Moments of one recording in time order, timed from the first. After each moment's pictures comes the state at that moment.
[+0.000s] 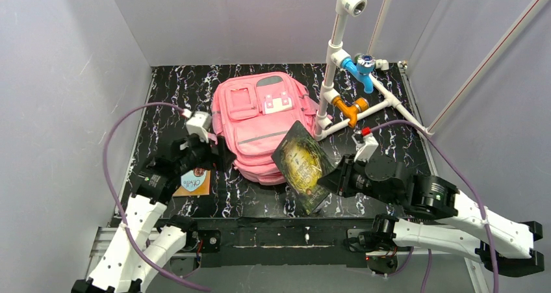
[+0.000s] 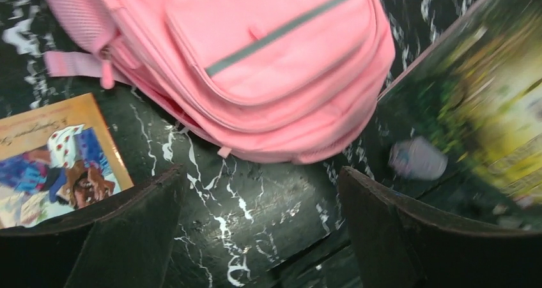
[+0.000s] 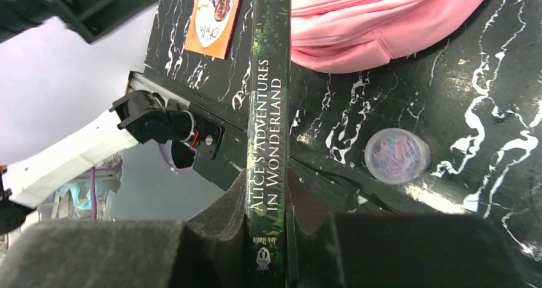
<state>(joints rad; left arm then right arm) -0.29 0.70 0.87 -0.69 0.25 -0.24 1.23 0.64 0.94 -0.80 0.29 0.94</state>
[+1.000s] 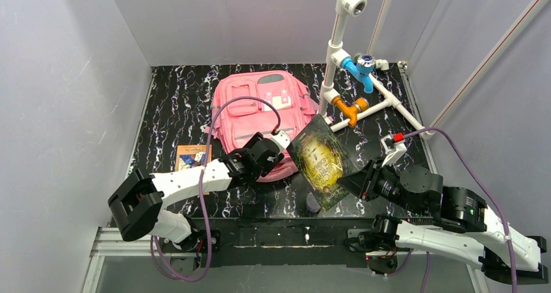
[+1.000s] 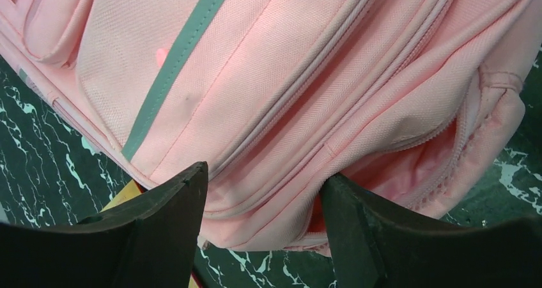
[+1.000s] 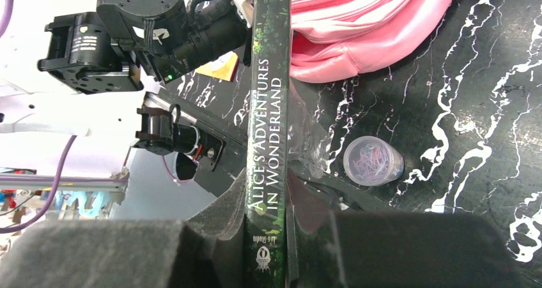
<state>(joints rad) -0.96 1.38 0.82 -0.26 -0.53 0.10 1.22 0.42 0.94 -0.90 0.35 0.88</state>
